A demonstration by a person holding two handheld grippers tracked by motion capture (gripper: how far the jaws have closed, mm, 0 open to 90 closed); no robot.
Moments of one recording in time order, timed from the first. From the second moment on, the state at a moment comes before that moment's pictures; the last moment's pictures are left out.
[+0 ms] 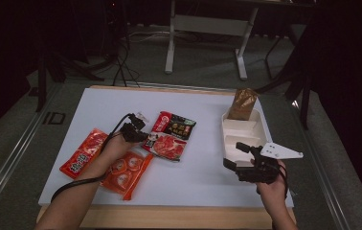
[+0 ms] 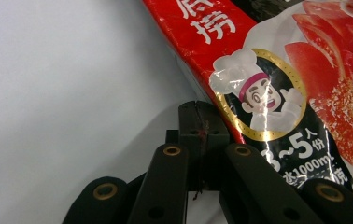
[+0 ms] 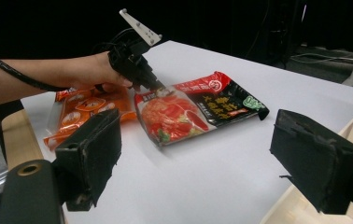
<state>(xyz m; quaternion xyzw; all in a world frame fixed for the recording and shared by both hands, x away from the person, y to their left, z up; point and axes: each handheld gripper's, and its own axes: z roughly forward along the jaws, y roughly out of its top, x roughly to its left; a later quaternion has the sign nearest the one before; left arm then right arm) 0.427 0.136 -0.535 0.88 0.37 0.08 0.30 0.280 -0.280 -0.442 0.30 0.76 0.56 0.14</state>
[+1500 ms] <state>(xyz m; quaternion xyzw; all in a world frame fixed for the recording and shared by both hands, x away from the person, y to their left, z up) 0.418 0.068 -0.532 0.90 0.31 0.04 0.30 0.278 -0.279 -0.443 0.30 0.76 0.56 0.13</state>
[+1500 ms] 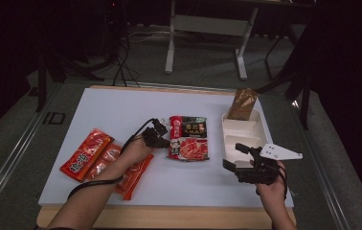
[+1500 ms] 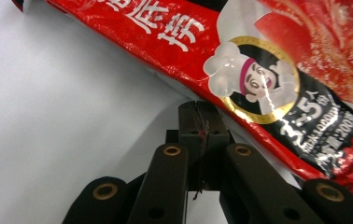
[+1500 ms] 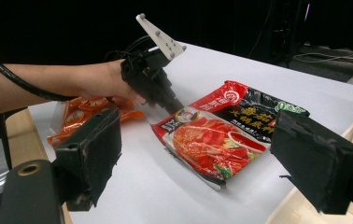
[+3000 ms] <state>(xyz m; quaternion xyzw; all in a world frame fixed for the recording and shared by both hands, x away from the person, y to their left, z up) 0.502 0.062 -0.517 0.84 0.40 0.09 0.37 0.276 -0.272 -0.449 0.28 0.77 0.56 0.12</state>
